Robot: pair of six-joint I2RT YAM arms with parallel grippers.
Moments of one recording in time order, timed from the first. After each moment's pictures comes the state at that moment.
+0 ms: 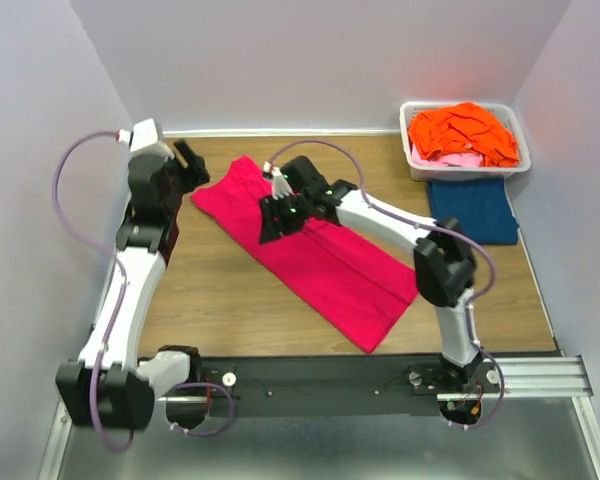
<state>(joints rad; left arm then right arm) -0.07 1.24 1.13 -0.16 -0.12 -0.36 0.80 1.98 1.60 -0.46 -0.41 0.34</state>
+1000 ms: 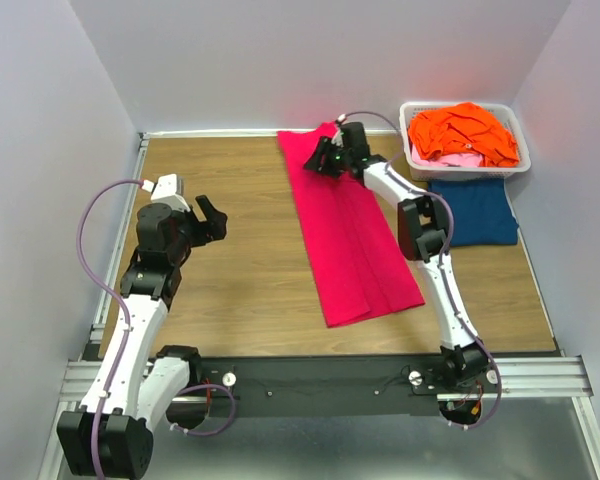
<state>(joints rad) -0.07 0.83 0.72 -0.23 0.10 -0.35 0.42 2.65 2.24 -0.15 -0.34 0.56</state>
